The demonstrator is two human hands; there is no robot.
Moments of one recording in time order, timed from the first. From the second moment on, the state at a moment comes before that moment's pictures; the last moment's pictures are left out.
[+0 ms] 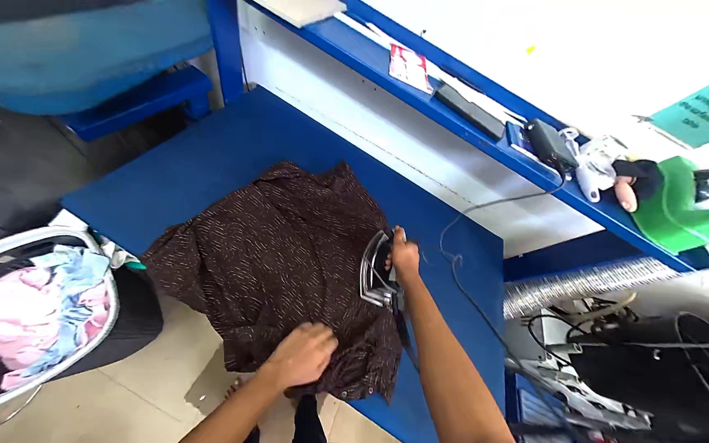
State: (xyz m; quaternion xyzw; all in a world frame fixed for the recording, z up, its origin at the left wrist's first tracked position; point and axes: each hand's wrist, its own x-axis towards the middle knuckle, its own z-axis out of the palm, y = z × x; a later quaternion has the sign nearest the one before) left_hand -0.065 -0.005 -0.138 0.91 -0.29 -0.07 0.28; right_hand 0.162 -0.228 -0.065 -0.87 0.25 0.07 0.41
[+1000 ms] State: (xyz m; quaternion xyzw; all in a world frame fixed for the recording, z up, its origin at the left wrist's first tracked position) left_hand 0.139 -0.040 -0.165 0.94 -0.09 -0.12 0.32; right_hand 0.031 -0.256 -0.064 -0.87 0.26 0.13 0.39
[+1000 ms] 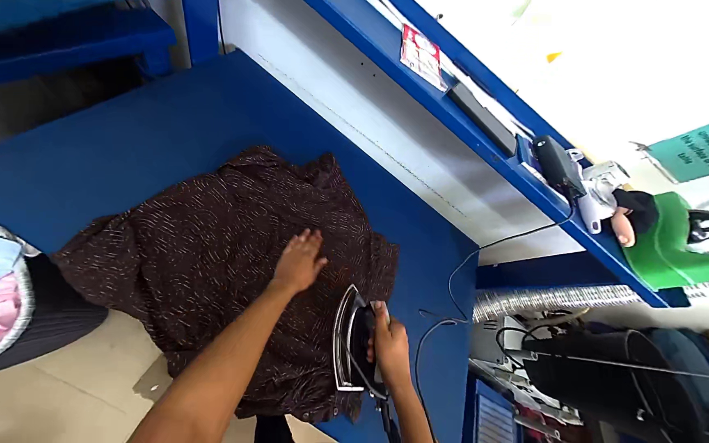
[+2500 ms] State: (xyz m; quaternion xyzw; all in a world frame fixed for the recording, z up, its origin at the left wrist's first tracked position) left_hand -0.124 -0.037 -0.207 0.96 -0.05 0.09 0.25; right_hand -0.049 -0.345 -0.072 -0.86 0.28 0.14 0.41
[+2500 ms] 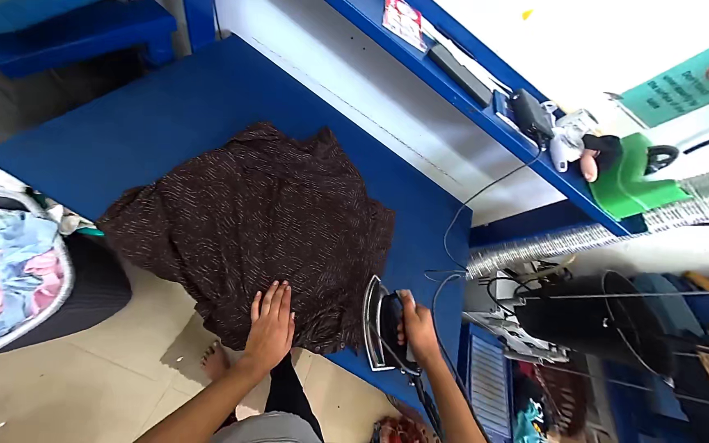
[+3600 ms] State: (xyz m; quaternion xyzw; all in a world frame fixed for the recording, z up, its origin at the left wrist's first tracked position) left_hand -0.108 -0.154 -0.157 0.88 -0.44 -0.07 0.13; right_hand 0.301 -0.353 -0.070 -0.90 0.25 0.03 0.36
